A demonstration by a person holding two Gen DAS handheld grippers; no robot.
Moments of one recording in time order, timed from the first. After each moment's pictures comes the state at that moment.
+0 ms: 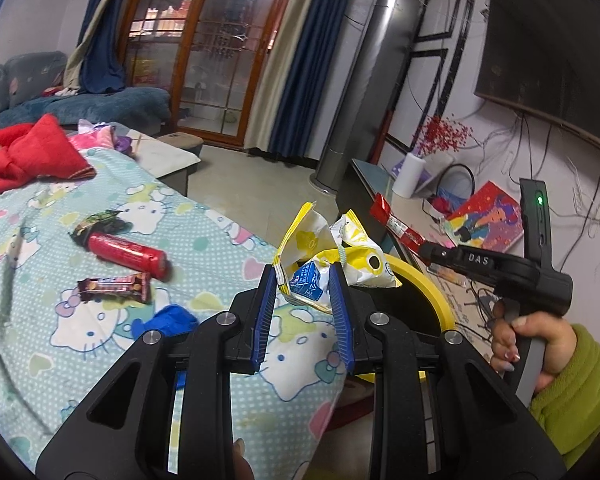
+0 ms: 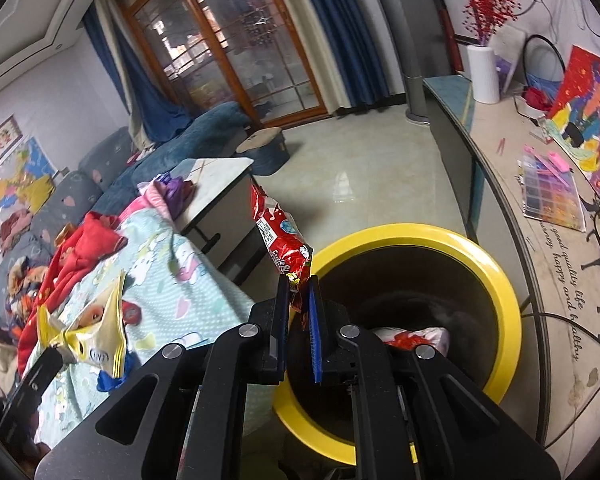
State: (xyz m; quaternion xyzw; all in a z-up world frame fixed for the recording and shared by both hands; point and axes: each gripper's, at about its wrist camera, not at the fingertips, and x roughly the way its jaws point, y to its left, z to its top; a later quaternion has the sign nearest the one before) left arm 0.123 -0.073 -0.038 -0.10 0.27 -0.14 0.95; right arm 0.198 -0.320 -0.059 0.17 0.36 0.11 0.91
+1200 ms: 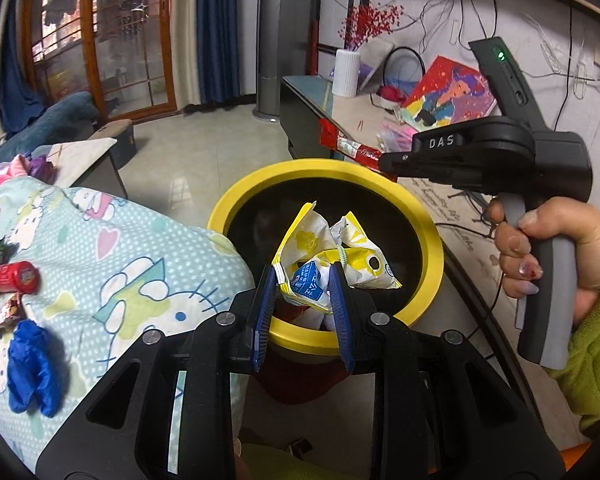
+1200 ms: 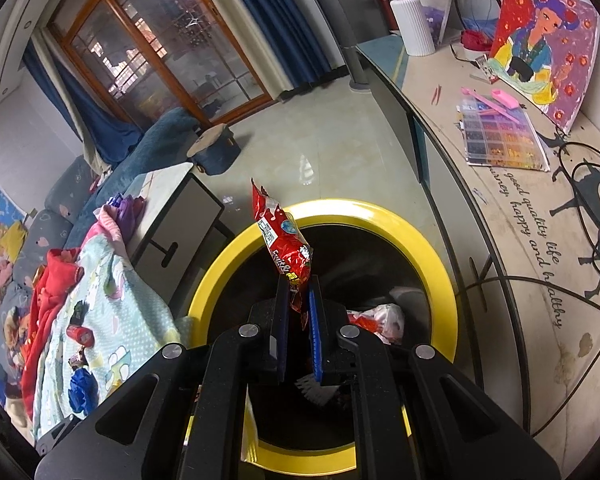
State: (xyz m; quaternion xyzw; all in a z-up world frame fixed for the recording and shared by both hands) left arm 0.161 -0.208 -0.103 0.07 0.37 -0.23 0.90; right arm 0.209 -0.400 -0.107 0.23 0.41 0.04 0.88
